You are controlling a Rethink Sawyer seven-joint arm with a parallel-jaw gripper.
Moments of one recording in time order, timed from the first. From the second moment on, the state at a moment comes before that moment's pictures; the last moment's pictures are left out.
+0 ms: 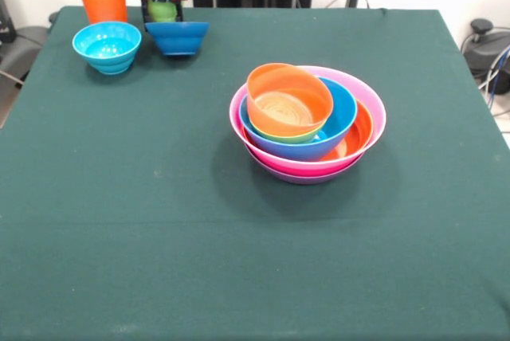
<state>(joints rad) -0.86 -0.51 0.13 2.00 -0.88 0.09 1.90</state>
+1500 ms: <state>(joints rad) -0.87 -0.51 0.13 2.00 -0.88 0.09 1.90</state>
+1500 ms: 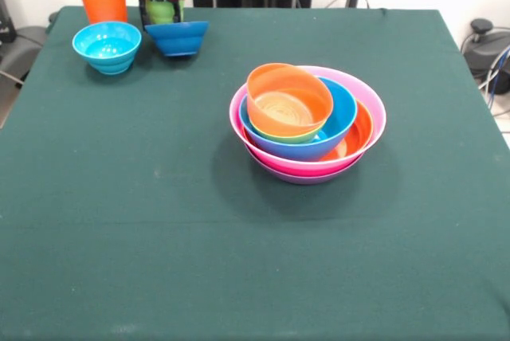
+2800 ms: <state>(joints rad) -0.85 -0.52 0.11 1.99 -0.83 0.09 1.90</state>
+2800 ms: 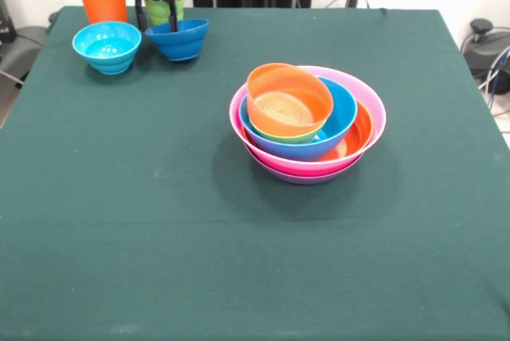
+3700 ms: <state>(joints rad) -0.83 -0.52 0.09 1.98 -0.79 0.09 1.90</state>
